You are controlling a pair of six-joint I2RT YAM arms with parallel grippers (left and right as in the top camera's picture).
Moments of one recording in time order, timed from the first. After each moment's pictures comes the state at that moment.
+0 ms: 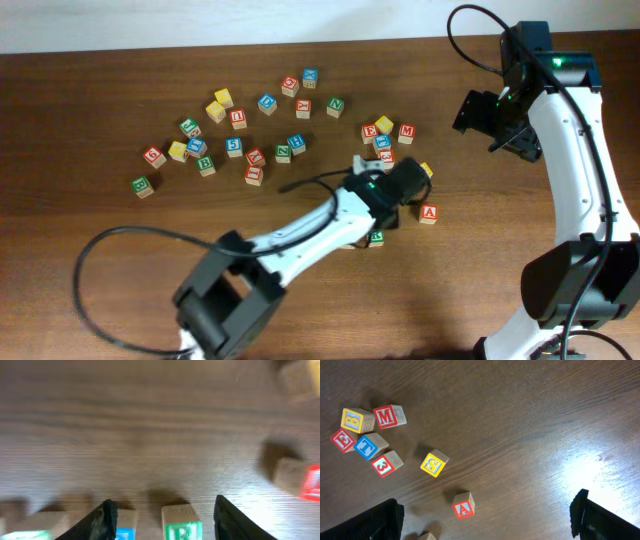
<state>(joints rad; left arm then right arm) -0.89 2.00 1.52 -0.81 -0.22 -0.87 -0.04 1.84 1.84 -1.35 0.07 0.47</state>
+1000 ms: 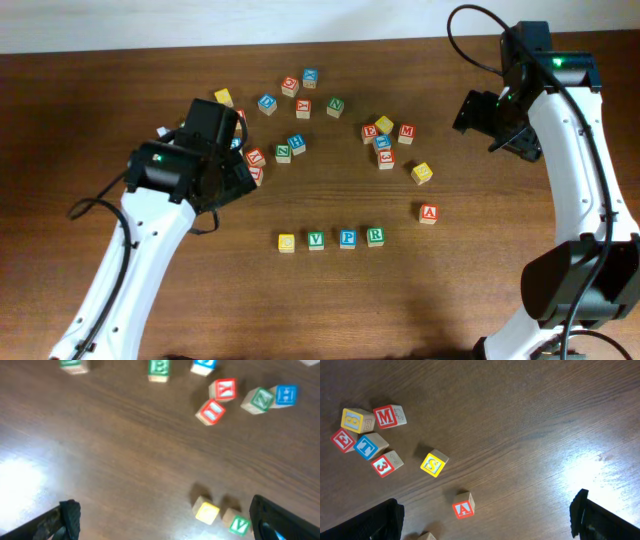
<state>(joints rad) -0.29 1.47 1.43 -1.25 -0.23 -0.70 -0.04 1.84 1.84 -1.35 0.07 0.47</state>
